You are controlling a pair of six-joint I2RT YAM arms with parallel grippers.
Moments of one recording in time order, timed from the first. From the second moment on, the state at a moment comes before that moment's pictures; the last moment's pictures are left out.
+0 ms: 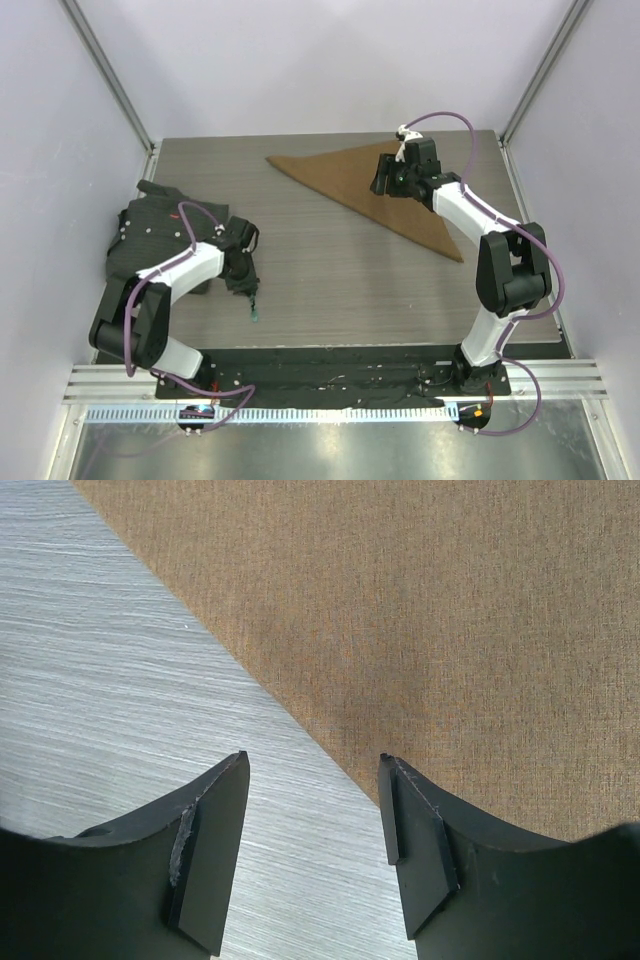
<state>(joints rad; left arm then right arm) -0.36 1.47 0.78 -0.62 -0.05 -0.61 0.27 1.77 1.34 -0.21 -0.12 0.29</state>
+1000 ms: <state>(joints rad) -0.55 1.81 1.09 -0.32 0.14 -0.85 0.30 1.70 1.24 -0.27 -0.12 0.28</state>
